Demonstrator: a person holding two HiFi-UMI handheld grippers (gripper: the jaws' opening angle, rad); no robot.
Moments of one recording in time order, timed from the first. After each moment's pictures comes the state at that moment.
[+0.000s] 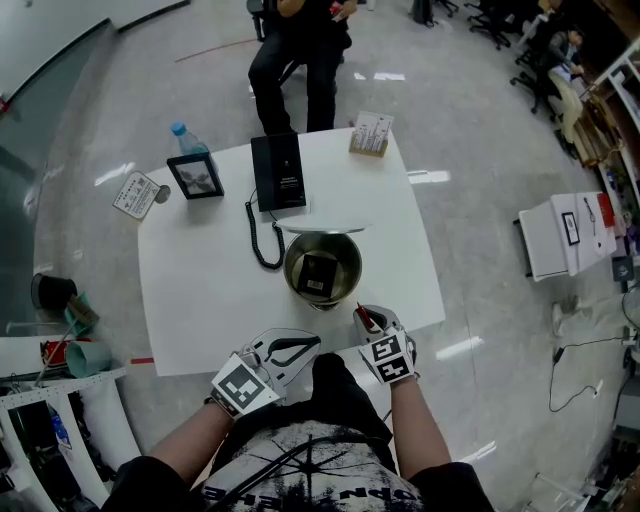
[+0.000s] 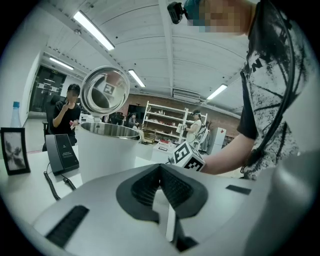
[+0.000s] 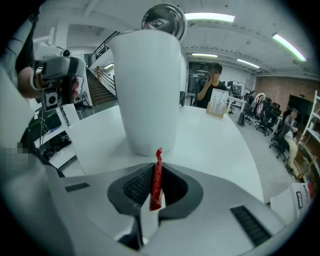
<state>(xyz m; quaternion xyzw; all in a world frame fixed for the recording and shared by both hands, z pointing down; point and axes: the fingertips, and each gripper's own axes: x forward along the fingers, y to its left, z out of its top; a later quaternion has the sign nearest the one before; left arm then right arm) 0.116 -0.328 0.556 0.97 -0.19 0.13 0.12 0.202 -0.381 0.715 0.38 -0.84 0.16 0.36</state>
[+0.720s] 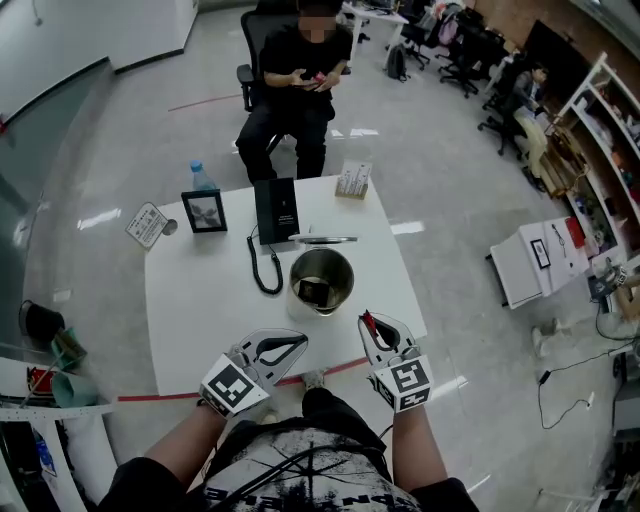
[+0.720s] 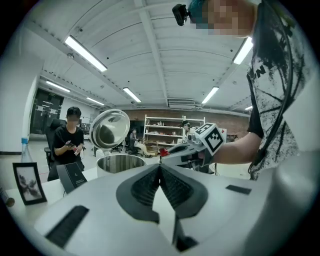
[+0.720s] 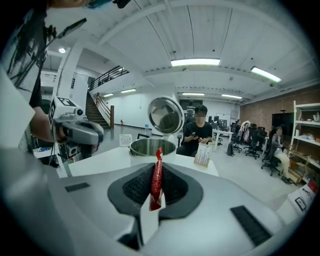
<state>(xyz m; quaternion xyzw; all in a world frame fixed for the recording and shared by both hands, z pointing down) 0.081 -0.334 0.498 0.97 -0.21 0.07 0.04 0.188 -0.379 0.530 0.46 -0.87 0.05 0.19</state>
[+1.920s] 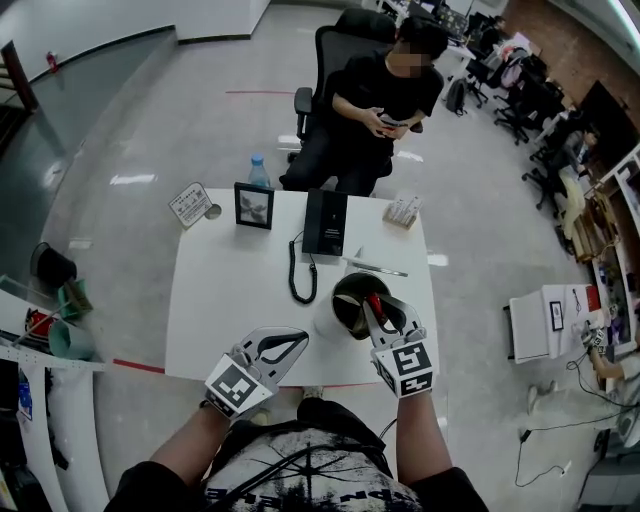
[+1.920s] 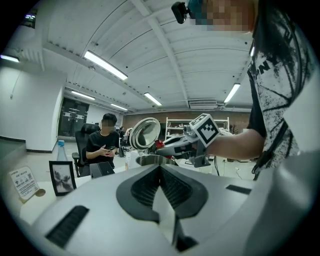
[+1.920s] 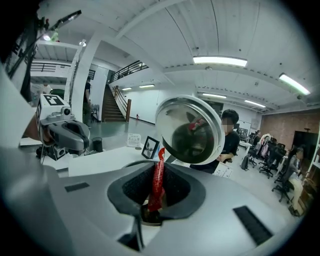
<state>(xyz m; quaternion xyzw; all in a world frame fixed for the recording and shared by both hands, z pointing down) 0.022 -0.359 0.489 0.94 -0.35 0.06 0.05 0.114 -0.454 0.496 0.37 -0.90 -0.01 0.24</state>
